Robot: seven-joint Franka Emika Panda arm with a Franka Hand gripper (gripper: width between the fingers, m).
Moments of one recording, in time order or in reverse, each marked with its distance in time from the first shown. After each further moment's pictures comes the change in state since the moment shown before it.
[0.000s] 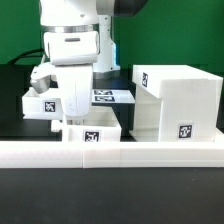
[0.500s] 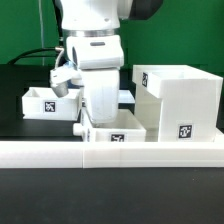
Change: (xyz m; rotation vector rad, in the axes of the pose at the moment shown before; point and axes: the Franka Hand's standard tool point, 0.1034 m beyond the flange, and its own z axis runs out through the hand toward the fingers) arm 0.035 0.005 0.006 0.012 -0.001 -0.058
